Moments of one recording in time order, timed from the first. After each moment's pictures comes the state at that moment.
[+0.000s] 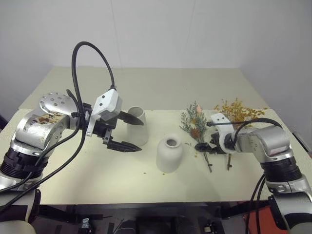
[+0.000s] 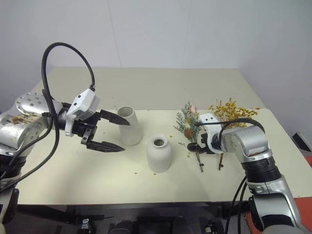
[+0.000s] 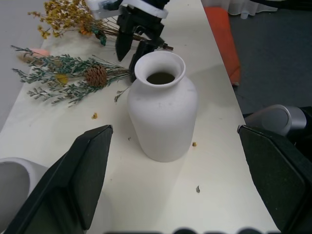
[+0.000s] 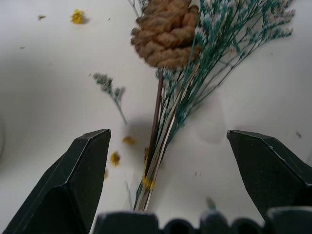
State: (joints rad) left arm -0.78 0.93 -0.14 -0.19 -0.51 0.63 -1.39; right arm -0.76 -0.65 0.14 0.03 0.44 1.37 0.45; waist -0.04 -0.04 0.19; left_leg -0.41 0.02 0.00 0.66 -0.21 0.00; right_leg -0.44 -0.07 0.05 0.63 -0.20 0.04
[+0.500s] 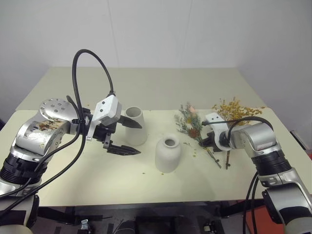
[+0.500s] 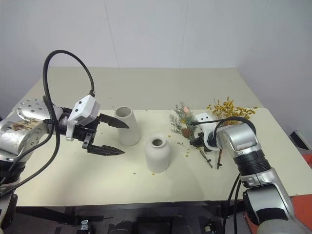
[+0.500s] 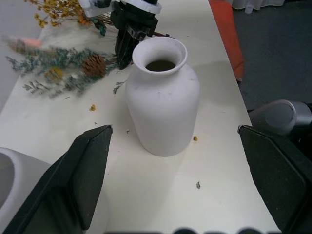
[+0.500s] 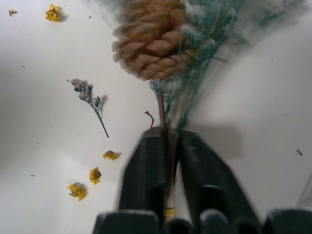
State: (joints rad) left arm -0.73 0.94 -0.12 -0.22 -0.51 0.62 -1.36; right arm -0.82 -0.64 0.22 0.13 0.35 1.30 0.53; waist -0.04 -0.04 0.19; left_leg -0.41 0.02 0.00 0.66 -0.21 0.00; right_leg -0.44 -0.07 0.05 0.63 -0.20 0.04
